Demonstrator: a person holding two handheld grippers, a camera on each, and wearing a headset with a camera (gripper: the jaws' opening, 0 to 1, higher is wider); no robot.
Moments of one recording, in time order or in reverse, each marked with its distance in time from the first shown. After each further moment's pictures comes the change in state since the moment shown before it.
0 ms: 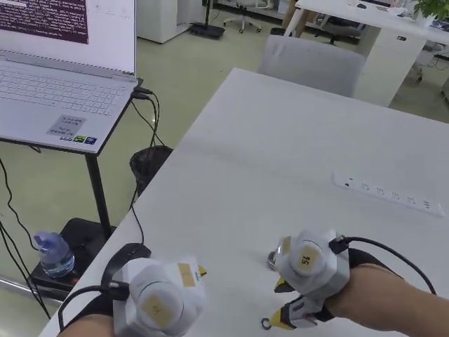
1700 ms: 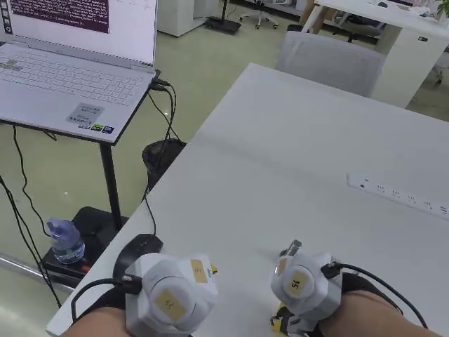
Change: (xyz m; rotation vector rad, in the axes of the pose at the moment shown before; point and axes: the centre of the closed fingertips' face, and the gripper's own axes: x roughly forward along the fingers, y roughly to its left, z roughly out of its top) left arm -0.001 0.000 -0.005 -0.025 -0.011 -0.002; right arm 0.038 0.007 -0.012 0.033 0.076 -0.020
